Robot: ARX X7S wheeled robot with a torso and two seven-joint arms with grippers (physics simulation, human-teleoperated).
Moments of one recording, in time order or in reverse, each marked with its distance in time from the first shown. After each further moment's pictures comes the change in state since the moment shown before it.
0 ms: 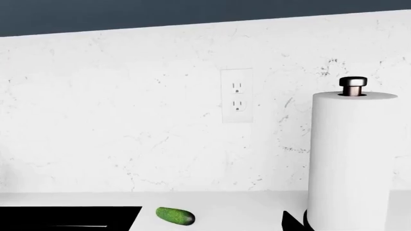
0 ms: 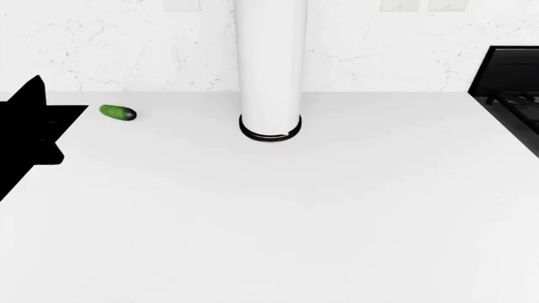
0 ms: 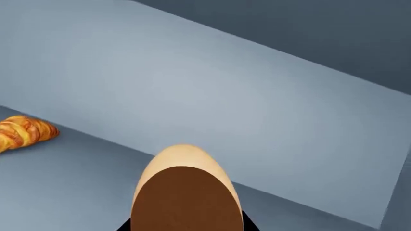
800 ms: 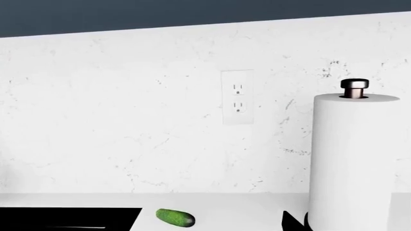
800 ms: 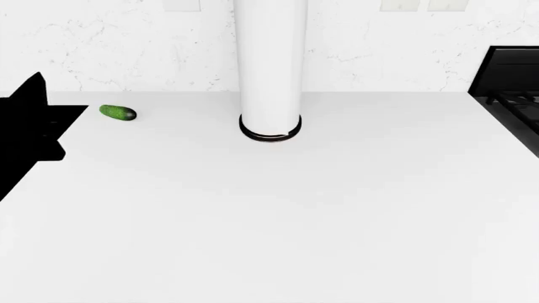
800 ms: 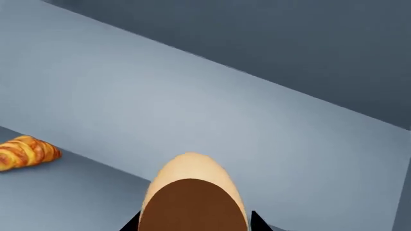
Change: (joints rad) left arm -0.016 -0.001 0.029 -0.005 0.016 0.015 0.000; right arm -0.138 0.110 0.063 -0.284 -0.012 -0.060 0.079
